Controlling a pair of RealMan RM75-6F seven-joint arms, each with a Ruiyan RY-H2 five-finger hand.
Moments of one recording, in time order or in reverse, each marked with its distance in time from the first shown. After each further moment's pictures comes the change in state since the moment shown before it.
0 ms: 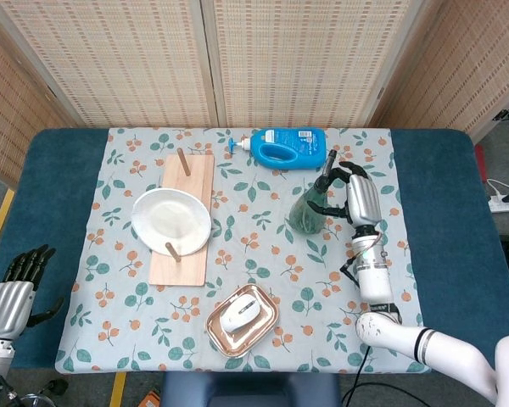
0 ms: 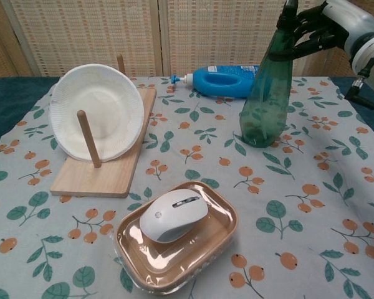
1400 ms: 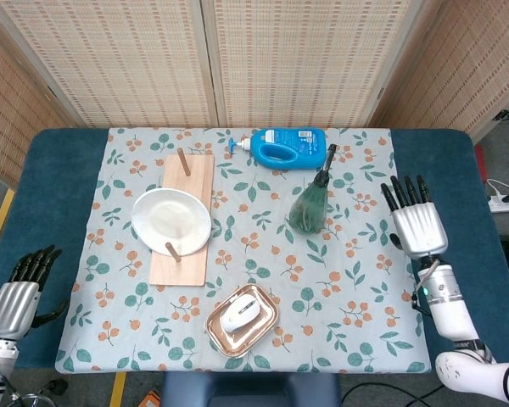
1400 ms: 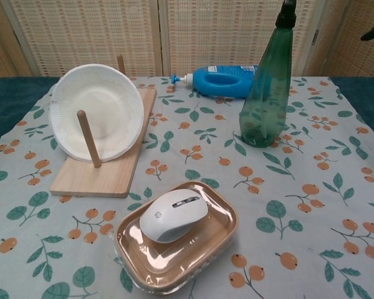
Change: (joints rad) left arm -0.005 0.003 0.010 -0.018 0.019 0.000 0.008; right arm -0.145 0.402 -0.364 -0.198 -0.151 0.107 -0.746
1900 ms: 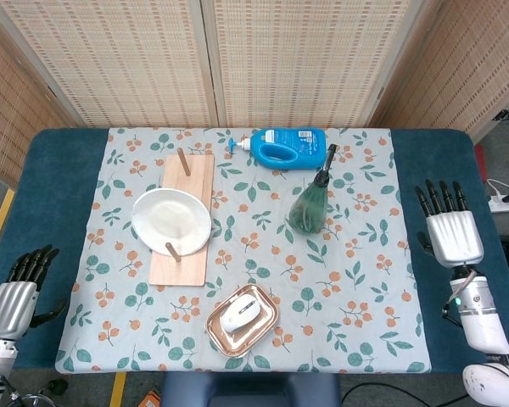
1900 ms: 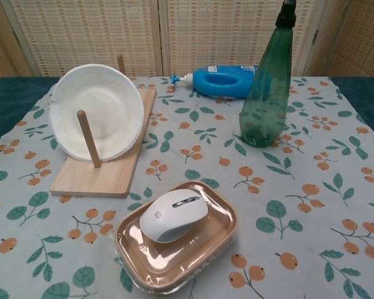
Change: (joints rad) left arm 0.002 -0.003 -0.007 0.006 -0.015 0.002 -0.006; right arm -0.087 0.032 -0.025 0.096 -0.059 0.056 0.289
